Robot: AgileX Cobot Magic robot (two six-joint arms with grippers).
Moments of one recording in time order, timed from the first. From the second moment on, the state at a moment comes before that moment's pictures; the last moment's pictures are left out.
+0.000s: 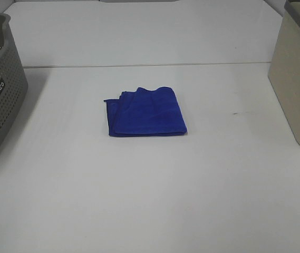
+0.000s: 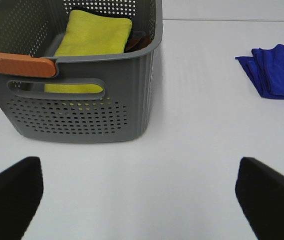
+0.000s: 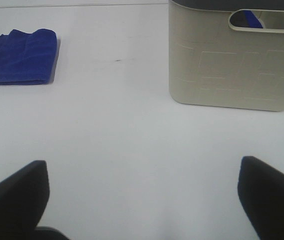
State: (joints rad) left arm 0.09 0.00 -0.50 -0.07 1.04 0.03; right arm 0.03 0.00 -0.50 0.07 1.06 -0.04
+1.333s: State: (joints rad) left arm 0.09 0.00 -0.50 -0.07 1.04 0.03; right arm 0.06 1.40 -1.38 0.38 1.10 -0.07
